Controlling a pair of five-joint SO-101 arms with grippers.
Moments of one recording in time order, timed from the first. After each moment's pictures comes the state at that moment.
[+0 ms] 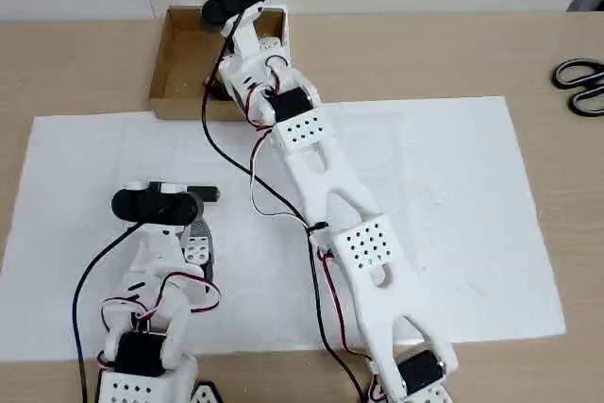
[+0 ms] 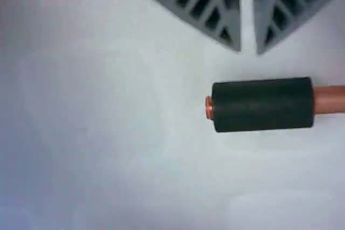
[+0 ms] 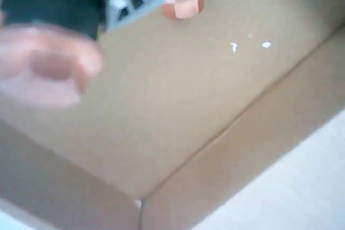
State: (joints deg) left arm 2.1 -103.0 96.5 50.9 7.3; right arm -29.6 68.0 -76.5 41.3 2.8
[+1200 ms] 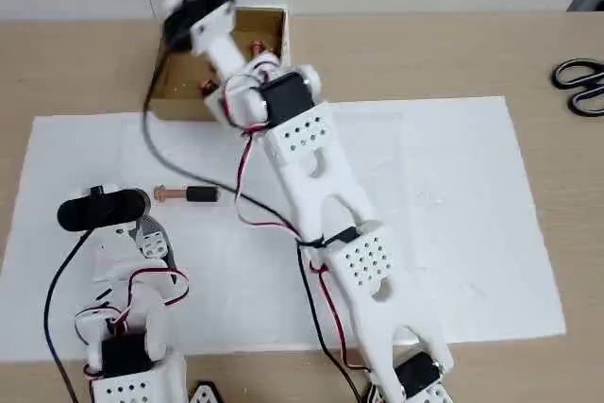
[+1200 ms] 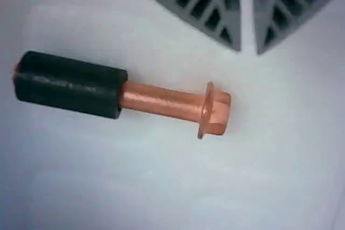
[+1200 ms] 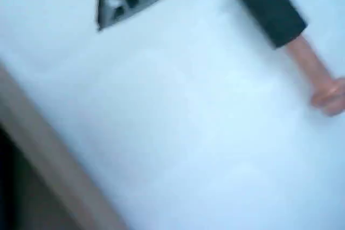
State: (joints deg) left arm -14.4 -103.0 96.5 50.9 7.3; right arm -36.6 55.2 -91.0 94.9 11.6
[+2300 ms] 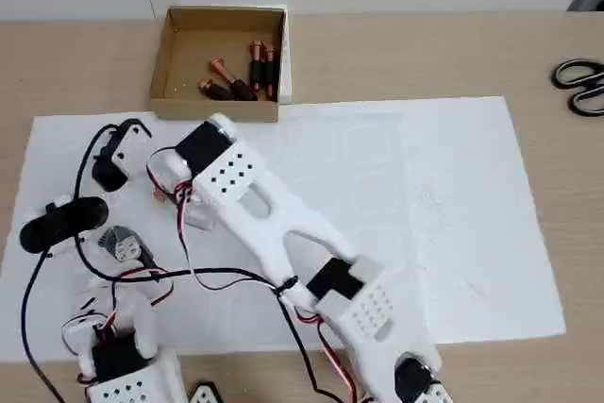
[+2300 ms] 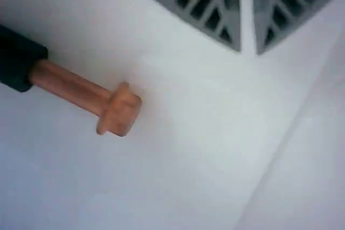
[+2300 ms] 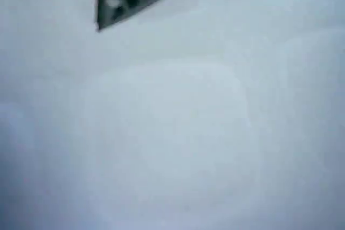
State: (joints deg) left arm -23.1 -103.0 96.5 53.4 16.4; right arm -51.2 35.8 -46.9 96.8 24.2
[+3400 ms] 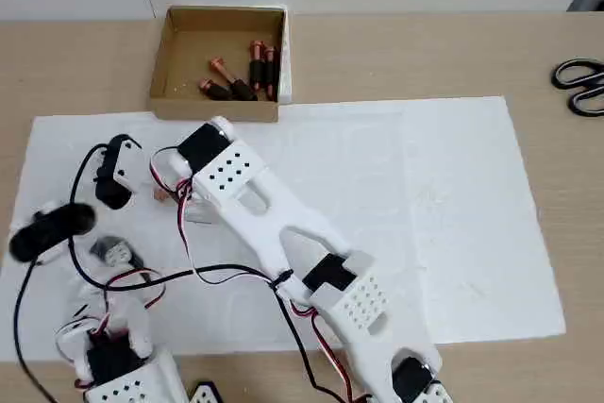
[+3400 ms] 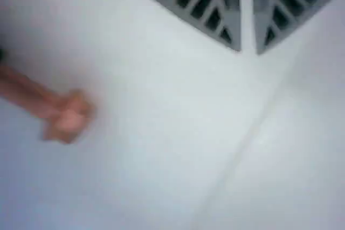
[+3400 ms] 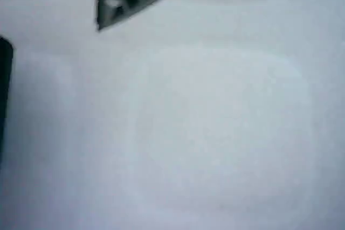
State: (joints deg) left arm -29.2 -103.0 96.5 56.9 16.4; right arm -50.0 40.0 -46.4 90.2 39.1
